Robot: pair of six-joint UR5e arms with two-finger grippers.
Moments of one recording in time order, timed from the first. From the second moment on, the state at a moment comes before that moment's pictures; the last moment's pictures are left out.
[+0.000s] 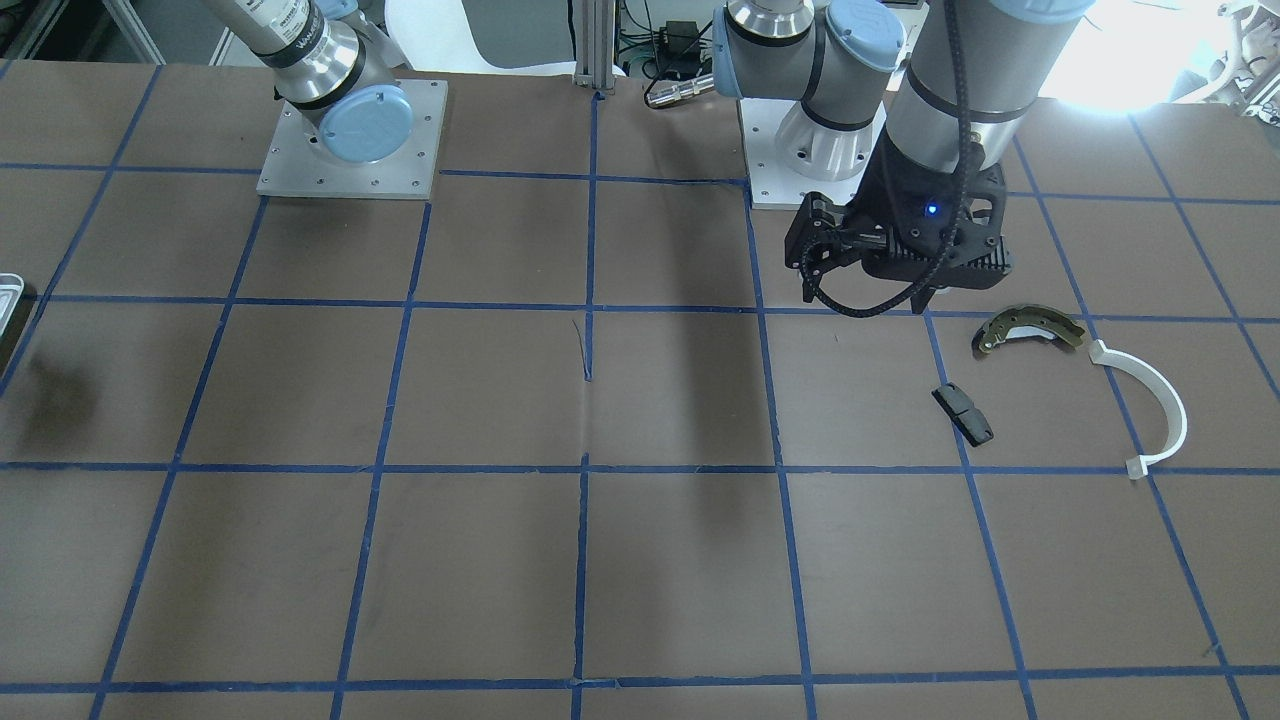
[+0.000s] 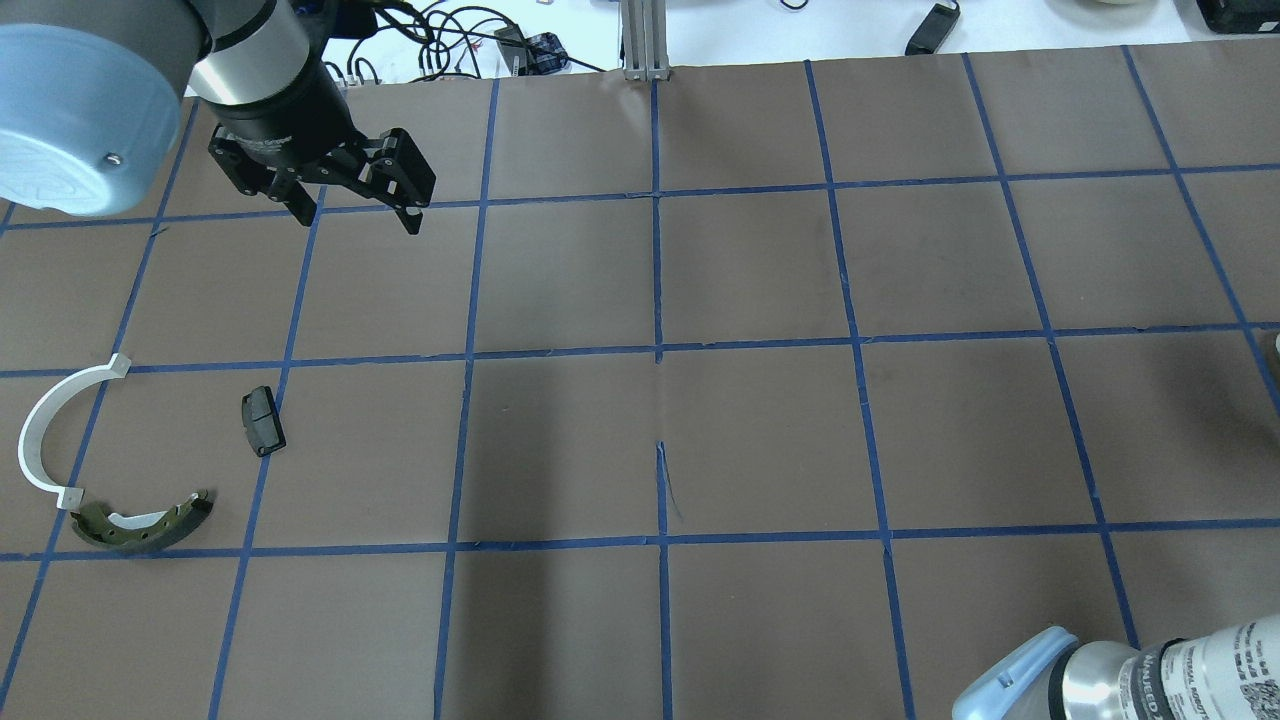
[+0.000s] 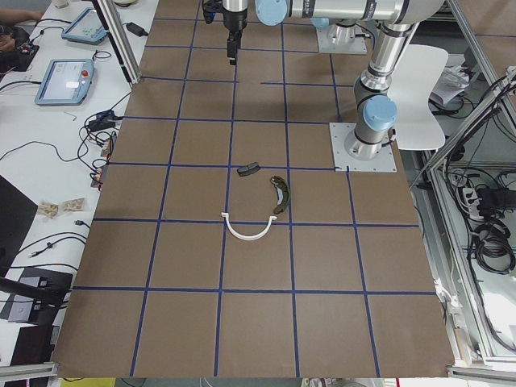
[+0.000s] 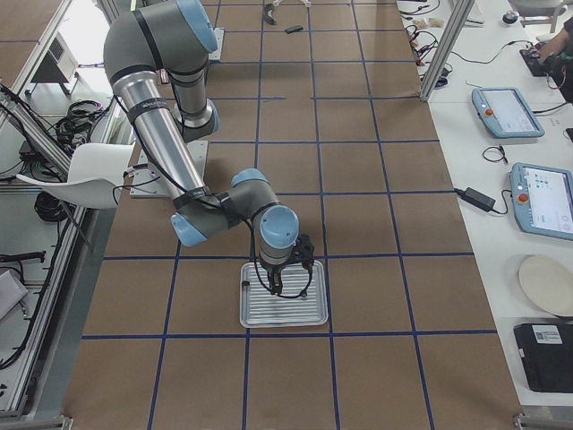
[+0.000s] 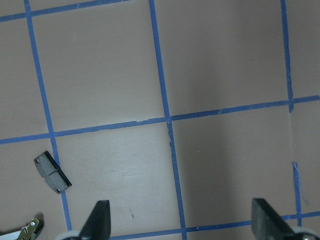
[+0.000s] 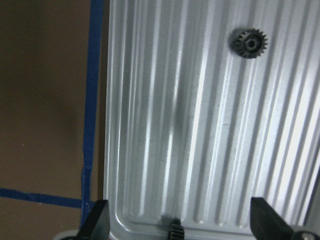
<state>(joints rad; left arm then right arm) -1.60 -1.63 -1.53 -1.51 1.60 0.10 0.50 -1.19 1.80 -2.11 -1.64 -1.20</state>
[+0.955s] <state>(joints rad) -1.60 -1.63 -1.53 -1.51 1.60 0.10 0.46 -1.14 1.87 -2.21 -1.75 -1.21</state>
